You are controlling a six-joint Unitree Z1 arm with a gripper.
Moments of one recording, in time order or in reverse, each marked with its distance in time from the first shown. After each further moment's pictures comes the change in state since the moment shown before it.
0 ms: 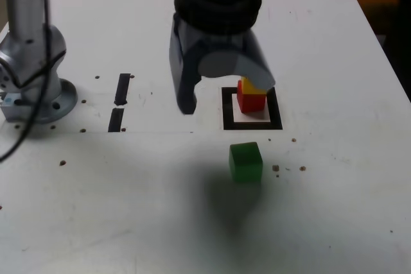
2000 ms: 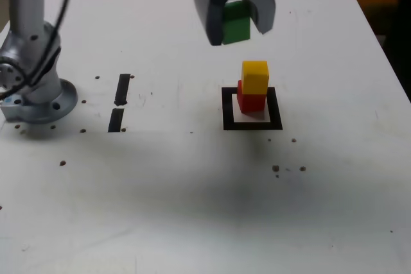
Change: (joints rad) arm 0.306 -0.022 -0.176 0.114 0.048 0.253
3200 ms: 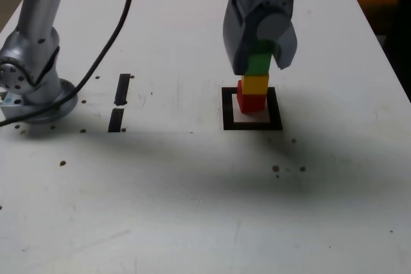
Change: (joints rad) arm 0.048 0.175 0.000 -0.079 -0.009 0.099
